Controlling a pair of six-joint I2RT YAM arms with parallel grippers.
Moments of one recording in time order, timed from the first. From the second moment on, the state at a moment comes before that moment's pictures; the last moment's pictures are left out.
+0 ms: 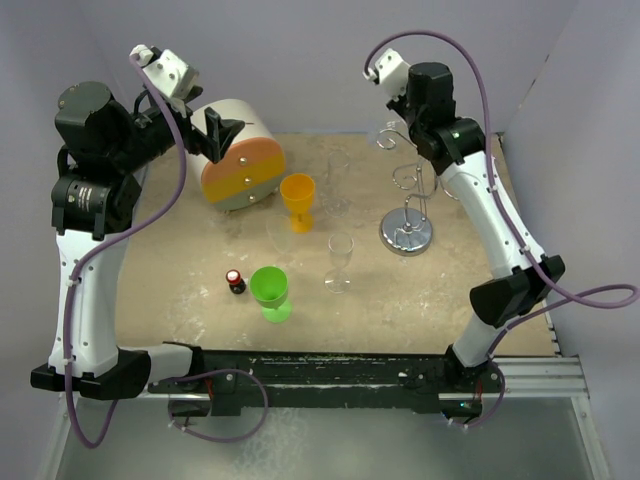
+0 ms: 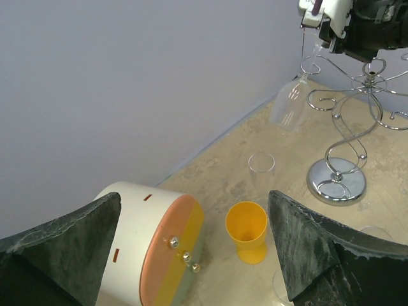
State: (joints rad) left arm -0.16 1.27 1.91 -0.62 0.50 0.20; right arm 0.41 1.72 2.04 -0.65 0.50 -0.72
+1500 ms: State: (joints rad) left arm -0.16 1.27 1.91 -0.62 0.52 0.20; right arm 0.42 1.65 1.89 -0.53 0.65 -0.99
